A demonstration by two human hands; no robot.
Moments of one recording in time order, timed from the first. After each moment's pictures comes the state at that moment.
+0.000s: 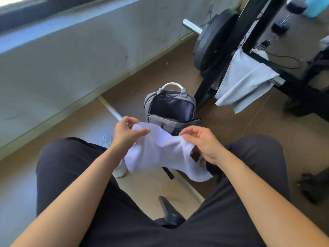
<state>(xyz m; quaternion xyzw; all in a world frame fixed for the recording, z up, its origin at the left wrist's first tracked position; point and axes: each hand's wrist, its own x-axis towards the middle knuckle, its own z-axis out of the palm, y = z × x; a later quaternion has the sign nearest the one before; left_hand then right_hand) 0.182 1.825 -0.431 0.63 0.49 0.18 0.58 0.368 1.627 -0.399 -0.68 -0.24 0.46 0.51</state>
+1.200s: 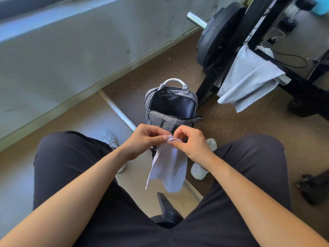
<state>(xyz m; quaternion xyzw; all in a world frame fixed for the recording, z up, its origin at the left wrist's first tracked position) 0.195 1.789 -0.424 0.64 0.22 0.06 0.73 0.341 1.637 -0.404 -0.74 -0.43 0.30 0.42</state>
